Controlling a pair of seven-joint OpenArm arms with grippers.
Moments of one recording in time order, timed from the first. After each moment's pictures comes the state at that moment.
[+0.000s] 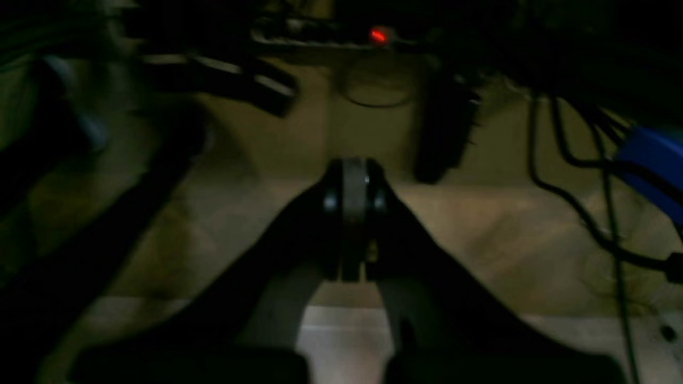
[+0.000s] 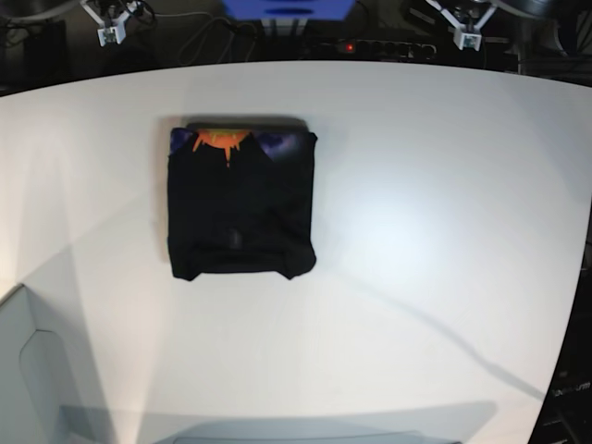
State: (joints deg) left arm 52.1 -3.1 -28.3 99.8 -10.9 -23.7 43.5; right arm -45.6 -5.6 36.5 94.7 -1.3 39.3 -36.7
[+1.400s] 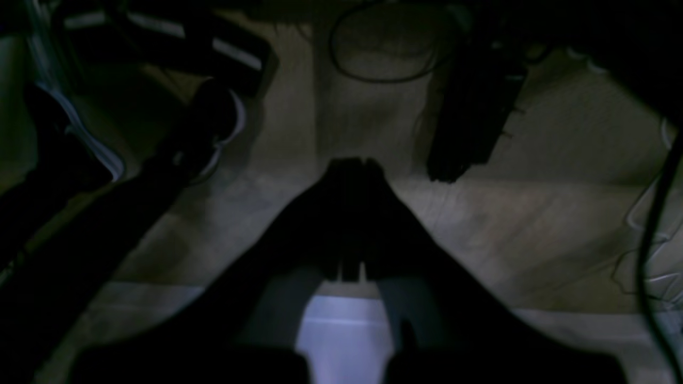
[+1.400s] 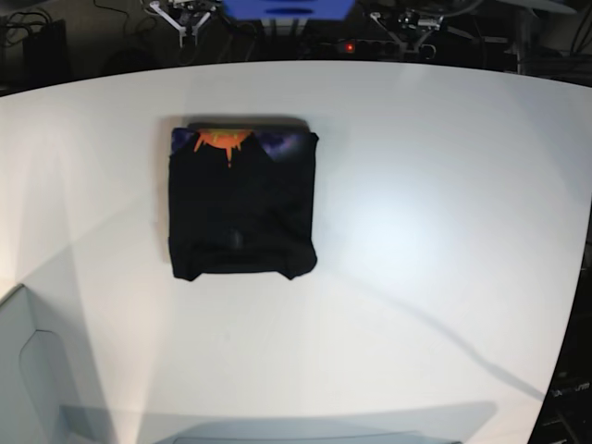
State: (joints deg) left arm 7.8 -9.5 -4.8 12.1 -1.2 -6.9 5.9; right arm -14.3 -0.4 -2.4 17.9 -1.6 -15.8 -2.7
